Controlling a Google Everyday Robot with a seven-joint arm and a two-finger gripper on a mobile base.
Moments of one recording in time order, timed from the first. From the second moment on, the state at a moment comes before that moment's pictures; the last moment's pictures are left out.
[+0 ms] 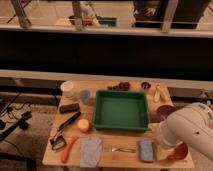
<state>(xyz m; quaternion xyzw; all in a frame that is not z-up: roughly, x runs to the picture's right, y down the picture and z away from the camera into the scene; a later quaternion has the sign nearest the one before) 0.224 0.222 0.617 -0.26 -0.05 -0.05 0.96</state>
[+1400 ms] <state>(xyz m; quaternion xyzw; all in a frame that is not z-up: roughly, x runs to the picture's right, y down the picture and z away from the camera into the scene) 0.201 0.299 0.653 -0.32 -0.06 -0.05 0.94</state>
